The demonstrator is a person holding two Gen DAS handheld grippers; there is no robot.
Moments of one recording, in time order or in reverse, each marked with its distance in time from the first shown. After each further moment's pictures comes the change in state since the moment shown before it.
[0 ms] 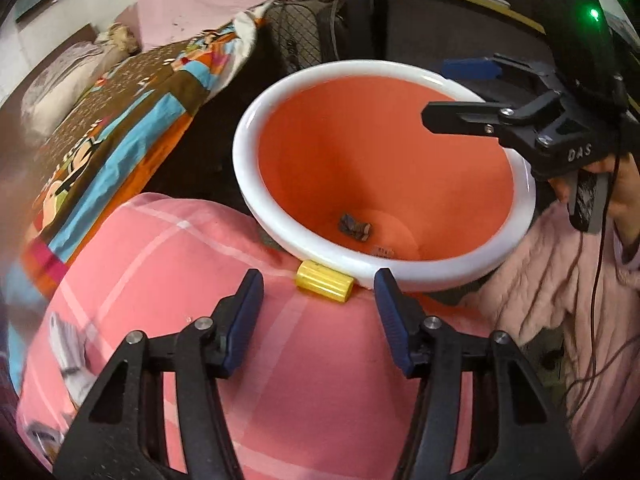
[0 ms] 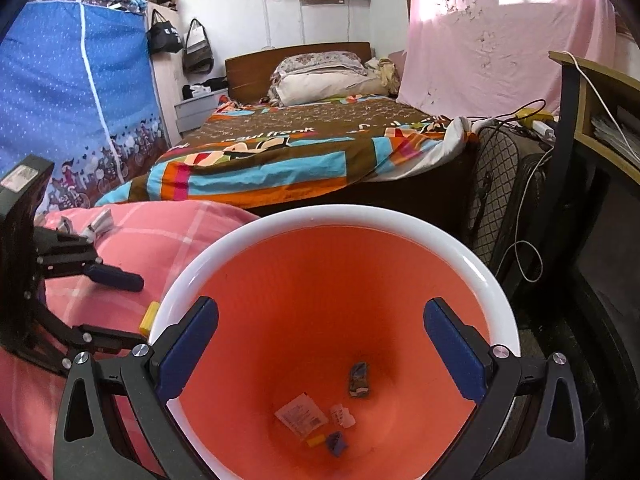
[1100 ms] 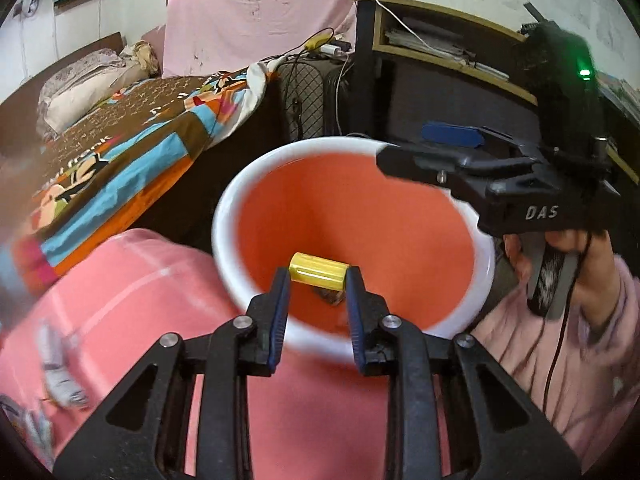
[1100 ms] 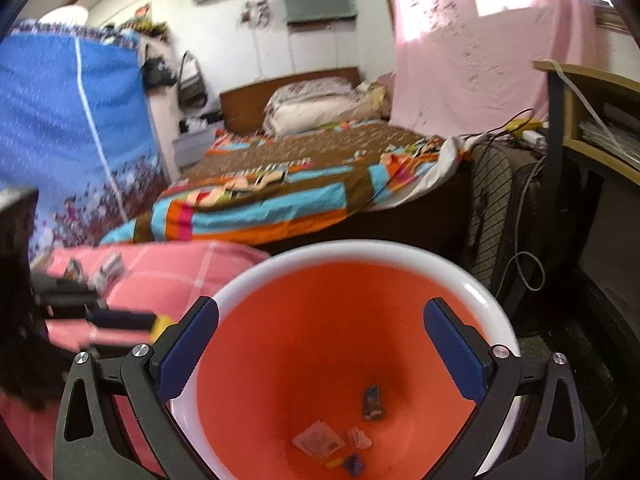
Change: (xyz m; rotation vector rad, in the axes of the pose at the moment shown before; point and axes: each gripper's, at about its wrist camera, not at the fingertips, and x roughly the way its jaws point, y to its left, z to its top) left arm -0.026 -0.025 0.018 -0.159 -0.229 -0.036; right arm -0.021 -0.004 0.014 0.095 -0.144 -0.005
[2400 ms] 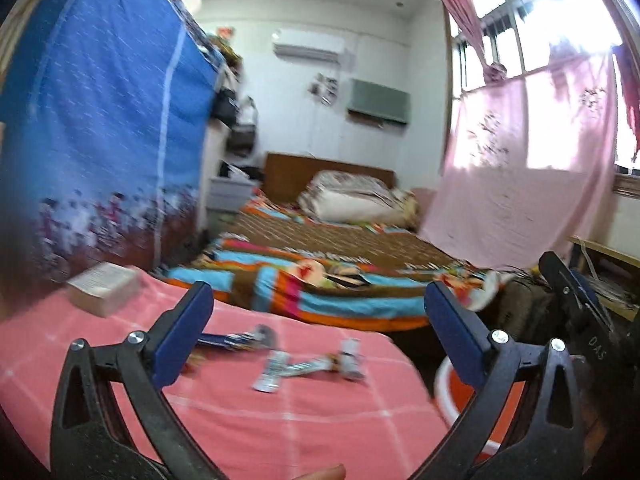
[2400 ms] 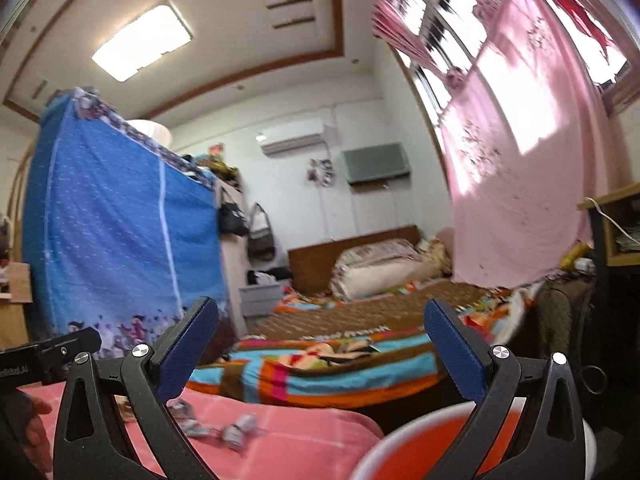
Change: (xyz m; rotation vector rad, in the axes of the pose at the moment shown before) left arm -0.231 0.009 -0.110 -0.544 -0.686 0.868; right arm -0.078 0.113 0.026 -0.042 -0.612 0.251
